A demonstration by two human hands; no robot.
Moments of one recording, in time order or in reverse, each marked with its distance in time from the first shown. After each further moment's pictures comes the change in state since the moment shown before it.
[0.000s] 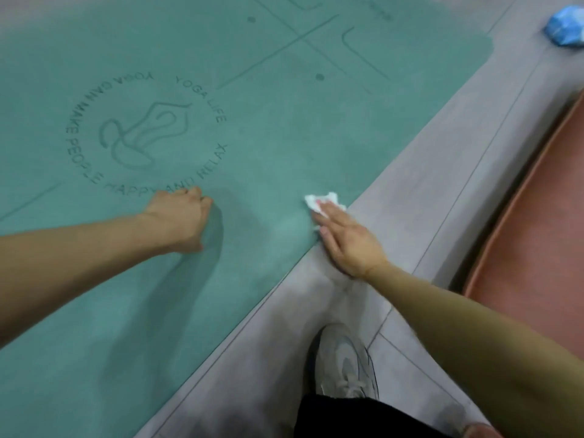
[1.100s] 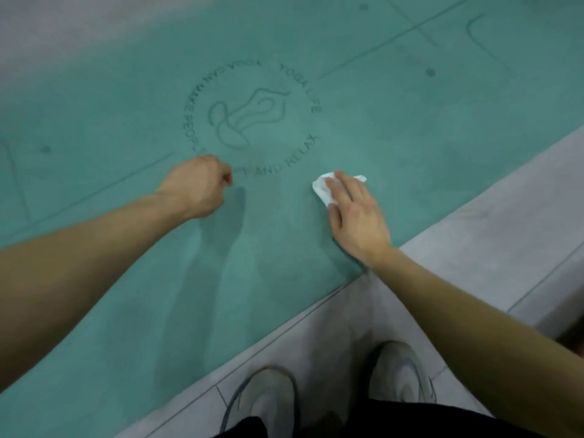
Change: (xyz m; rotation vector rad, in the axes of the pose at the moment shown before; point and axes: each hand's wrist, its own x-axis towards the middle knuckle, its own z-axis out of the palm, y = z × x) left_hand -0.029 -0.087 0.043 -0.408 0.231 -0.314; right_hand 0.093 -0.095 0.041 0.009 0.123 -0.101
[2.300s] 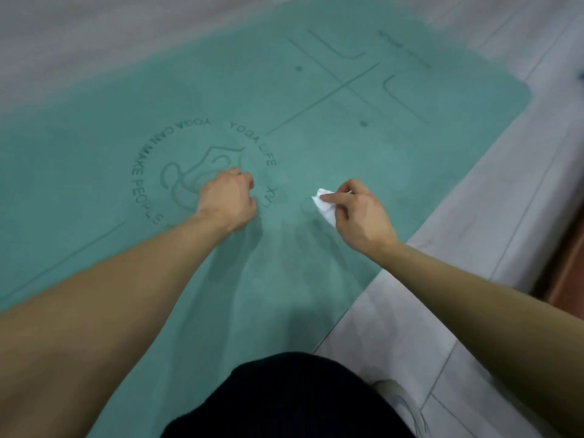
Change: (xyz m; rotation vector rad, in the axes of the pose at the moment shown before) left_hand 0.103 0.073 -0.015 -0.156 0.114 0.089; right_hand 0.056 0.010 -0.092 0.051 -0.008 0.270
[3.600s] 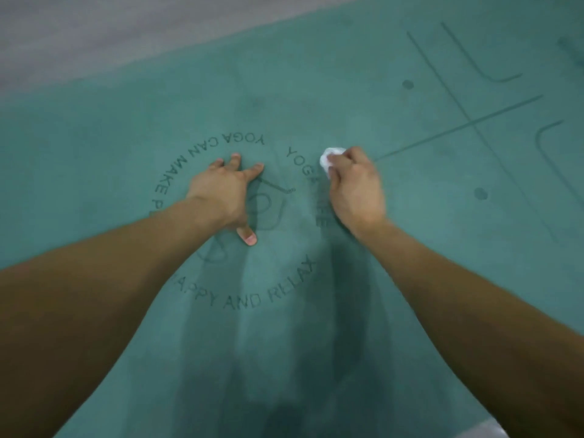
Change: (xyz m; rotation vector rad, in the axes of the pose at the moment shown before) left_hand 0.126 -0.063 -0.024 0.125 -0.389 -0.335; right_hand 0.263 -0.027 0.101 0.061 0.078 -0.269
